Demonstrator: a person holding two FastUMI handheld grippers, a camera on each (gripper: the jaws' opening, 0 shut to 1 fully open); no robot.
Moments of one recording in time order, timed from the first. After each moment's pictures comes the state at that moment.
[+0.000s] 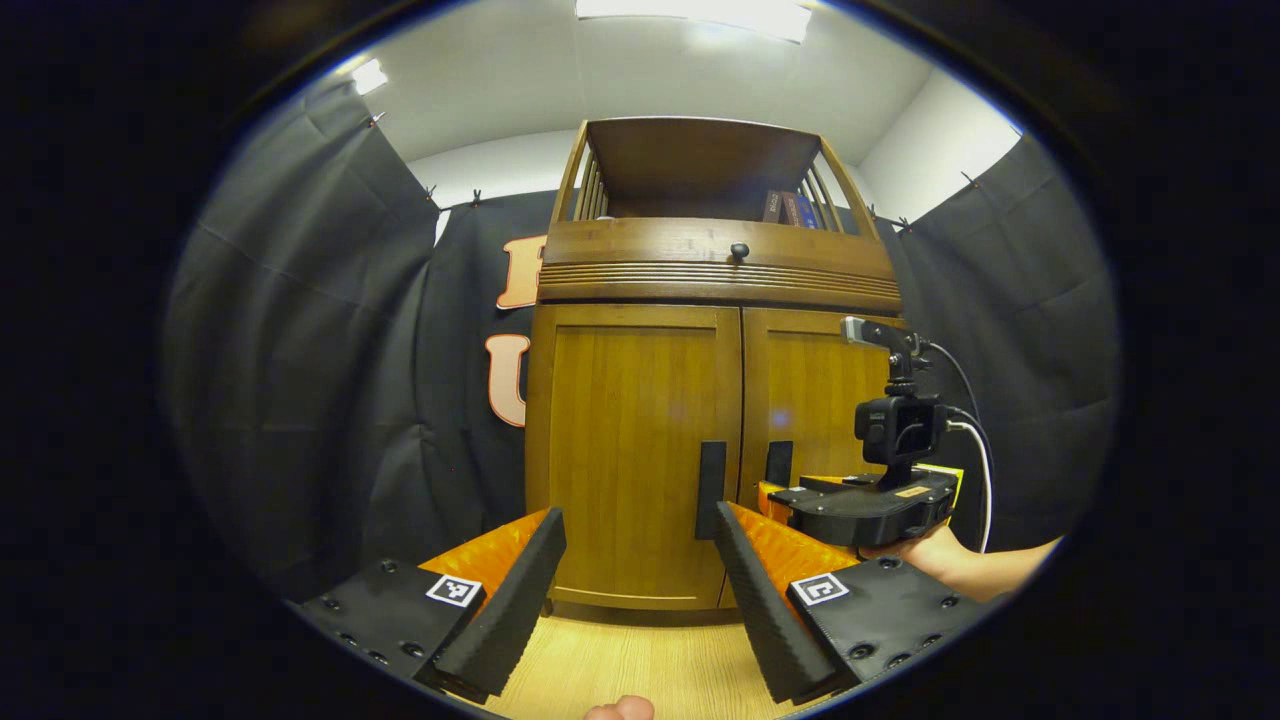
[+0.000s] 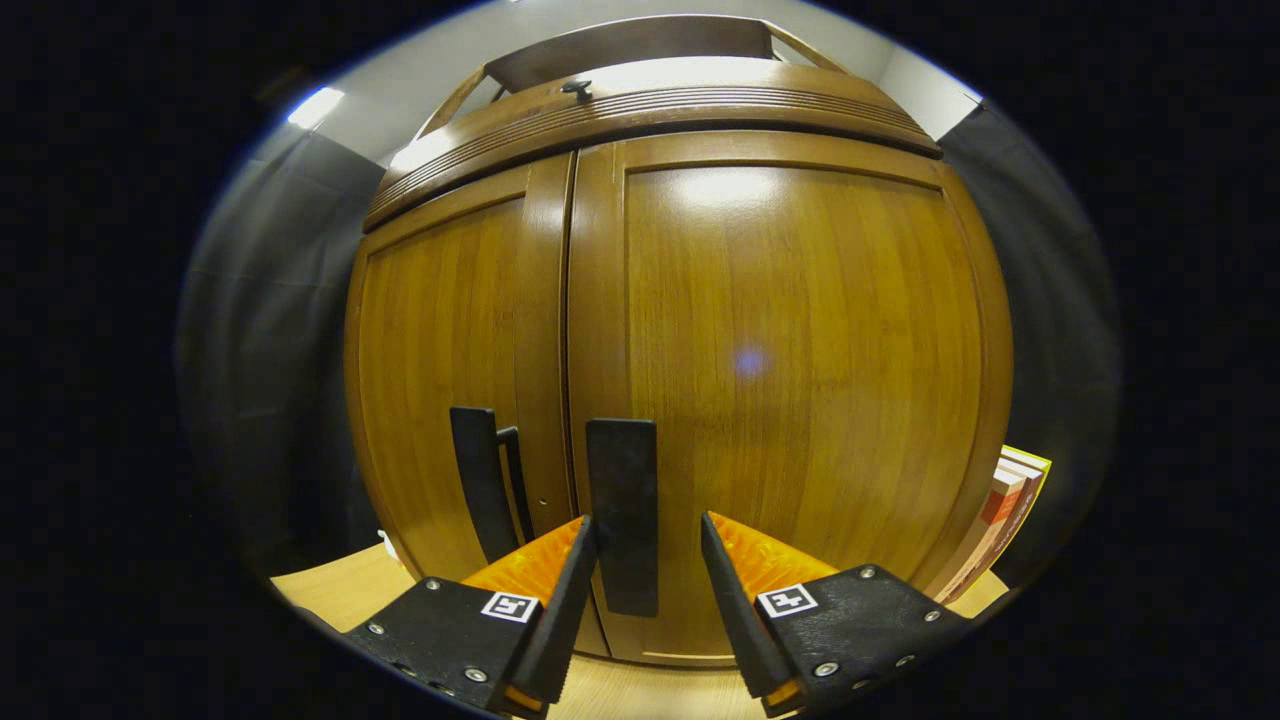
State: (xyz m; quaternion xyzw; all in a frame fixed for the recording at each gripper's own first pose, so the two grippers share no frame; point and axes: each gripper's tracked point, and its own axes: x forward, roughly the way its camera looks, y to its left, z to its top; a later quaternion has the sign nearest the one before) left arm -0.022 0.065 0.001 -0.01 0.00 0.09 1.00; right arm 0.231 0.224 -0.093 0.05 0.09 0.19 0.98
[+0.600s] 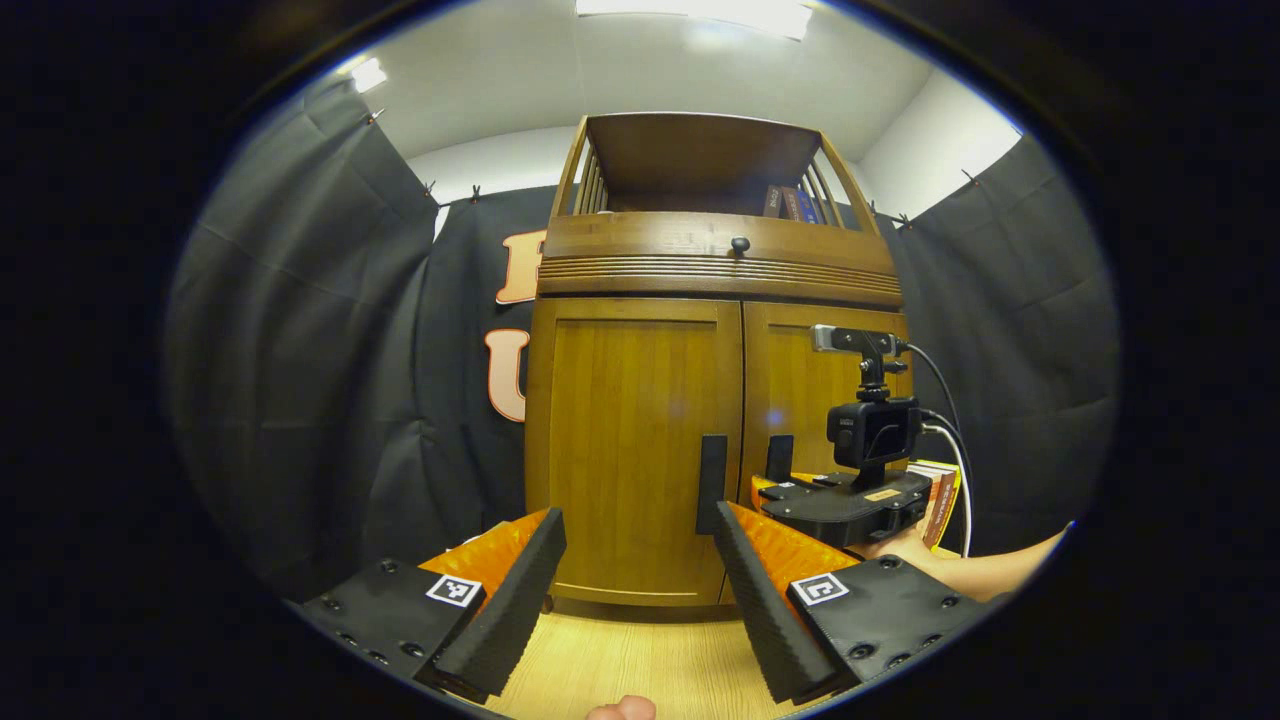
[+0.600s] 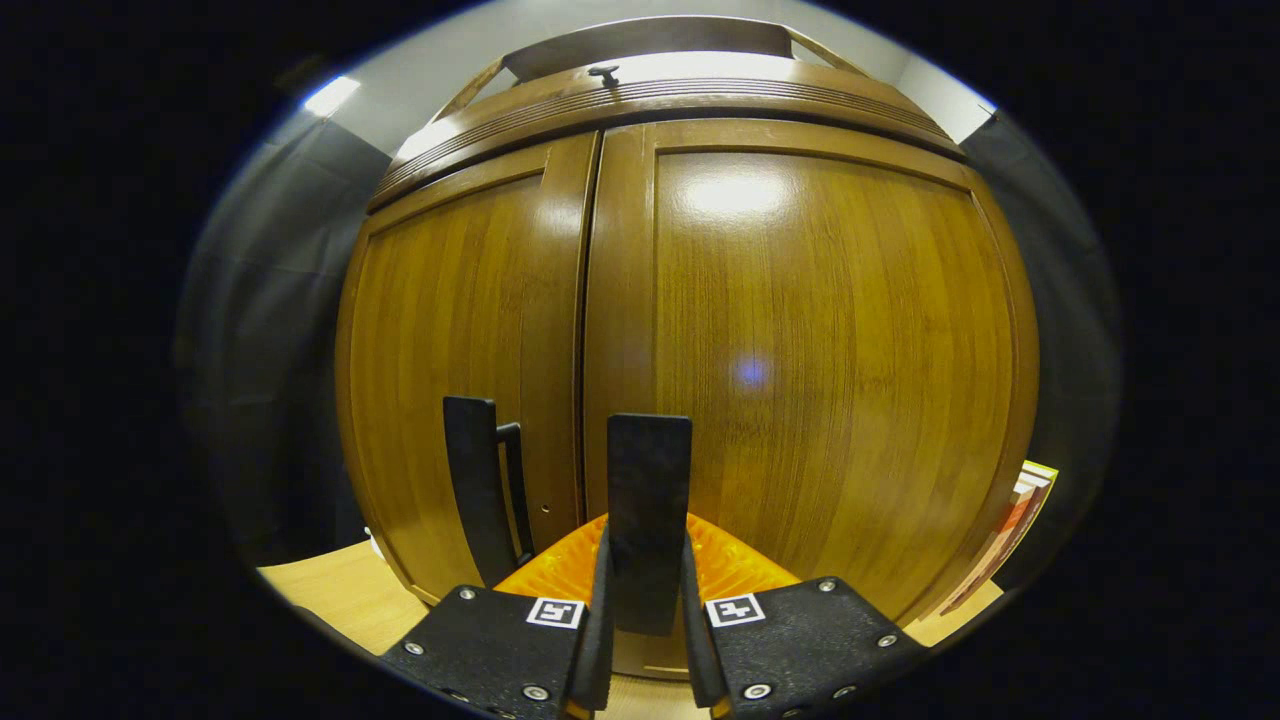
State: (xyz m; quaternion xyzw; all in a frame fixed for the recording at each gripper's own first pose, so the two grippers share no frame) left arm -0.022 0.062 -0.004 -0.01 0.01 0.08 1.00; right arm 0.244 0.238 -0.099 0.05 0.09 0.18 0.98
